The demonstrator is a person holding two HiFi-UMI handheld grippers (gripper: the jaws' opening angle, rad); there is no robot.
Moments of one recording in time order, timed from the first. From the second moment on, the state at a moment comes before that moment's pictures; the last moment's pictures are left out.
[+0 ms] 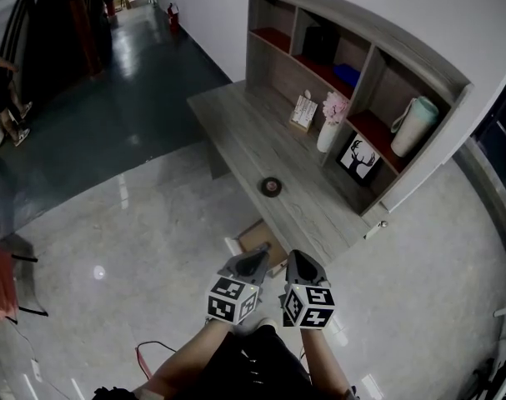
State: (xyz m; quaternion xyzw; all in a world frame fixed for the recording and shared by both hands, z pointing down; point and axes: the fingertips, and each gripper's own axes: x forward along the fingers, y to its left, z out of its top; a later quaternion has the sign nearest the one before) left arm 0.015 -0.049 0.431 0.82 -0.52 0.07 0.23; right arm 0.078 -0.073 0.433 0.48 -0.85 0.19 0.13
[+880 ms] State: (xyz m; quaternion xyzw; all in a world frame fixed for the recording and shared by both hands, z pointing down) left arm -0.010 -0.120 0.448 0.80 -0.55 0.09 0.22; right arm 0.051 -0.141 0.457 0.42 -0.87 0.19 0.17
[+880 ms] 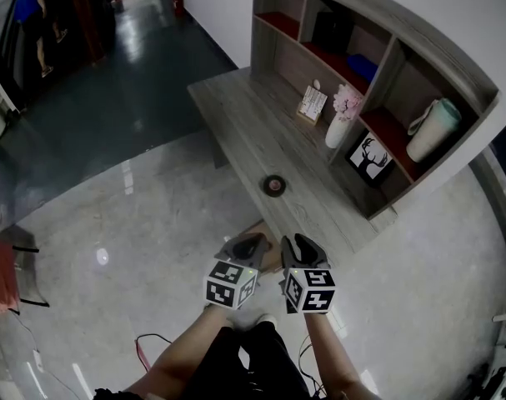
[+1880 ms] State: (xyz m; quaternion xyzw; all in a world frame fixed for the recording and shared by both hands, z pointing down) left arm -0.046 -0.195 0.488 0.79 -0.56 0.08 0.24; right arm 0.007 -0.229 0.516 0.38 -0.88 0.19 0.24
